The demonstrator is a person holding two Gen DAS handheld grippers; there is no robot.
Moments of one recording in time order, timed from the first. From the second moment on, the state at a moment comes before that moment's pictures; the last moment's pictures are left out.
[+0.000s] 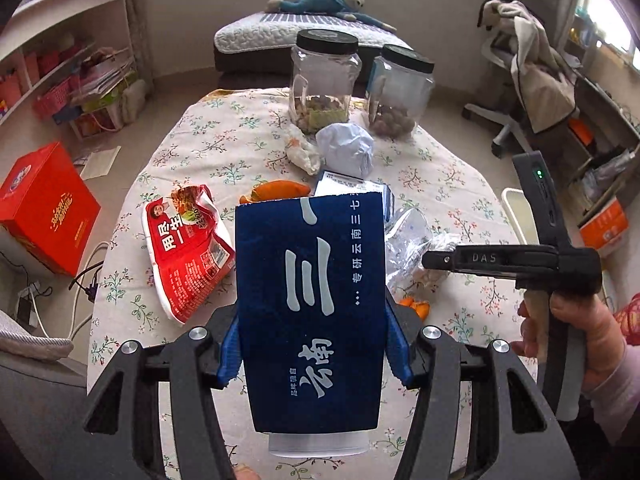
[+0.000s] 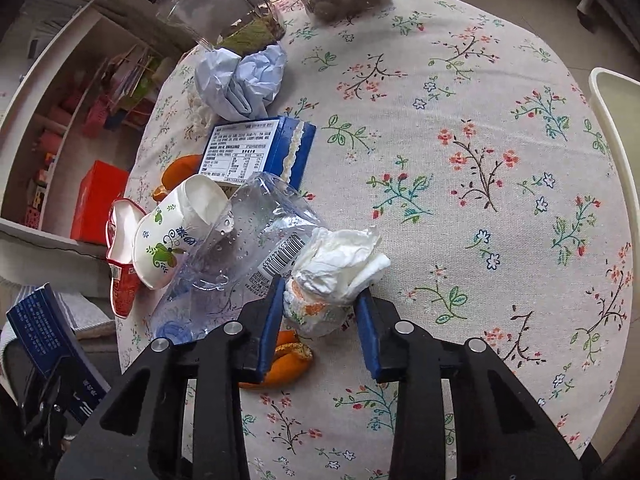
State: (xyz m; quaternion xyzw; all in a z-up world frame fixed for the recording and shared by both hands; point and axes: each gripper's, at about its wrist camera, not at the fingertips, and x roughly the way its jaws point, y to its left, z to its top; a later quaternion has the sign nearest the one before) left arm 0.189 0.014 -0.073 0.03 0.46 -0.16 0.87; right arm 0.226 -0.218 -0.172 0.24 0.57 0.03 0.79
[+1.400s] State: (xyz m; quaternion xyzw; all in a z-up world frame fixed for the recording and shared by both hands) left arm 0.241 -0.089 -0.055 -0.03 0.46 -0.13 0.88; right arm 0.188 -0.325 -0.004 0.08 0.25 -0.12 0.96
